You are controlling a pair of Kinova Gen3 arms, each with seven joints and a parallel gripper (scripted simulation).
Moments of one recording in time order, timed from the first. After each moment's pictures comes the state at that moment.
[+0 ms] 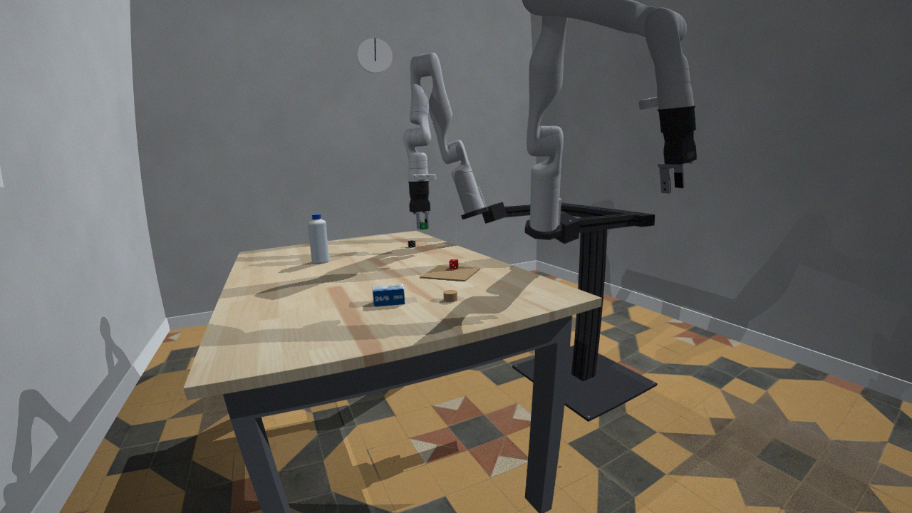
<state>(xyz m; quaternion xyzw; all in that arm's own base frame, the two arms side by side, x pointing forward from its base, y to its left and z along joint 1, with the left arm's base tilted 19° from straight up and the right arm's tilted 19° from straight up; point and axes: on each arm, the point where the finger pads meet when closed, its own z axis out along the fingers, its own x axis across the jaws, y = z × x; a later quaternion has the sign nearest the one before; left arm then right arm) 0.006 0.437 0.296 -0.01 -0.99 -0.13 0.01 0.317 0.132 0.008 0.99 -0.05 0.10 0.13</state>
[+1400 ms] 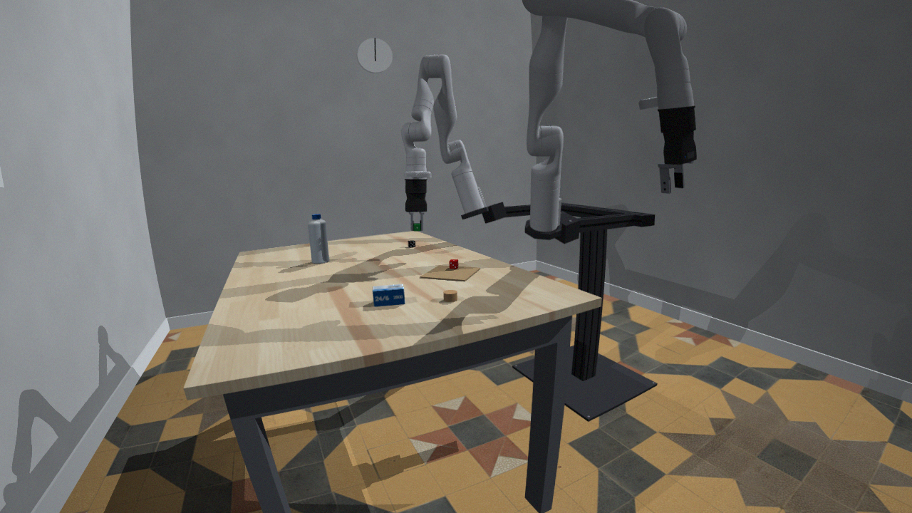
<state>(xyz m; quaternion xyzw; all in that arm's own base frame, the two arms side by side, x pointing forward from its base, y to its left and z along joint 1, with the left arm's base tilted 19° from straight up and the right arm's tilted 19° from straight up) 0.006 0.437 0.296 -0.01 -0.99 -0.13 0.01 0.378 0.221 0.006 0.97 -0.15 0.13 0.13</state>
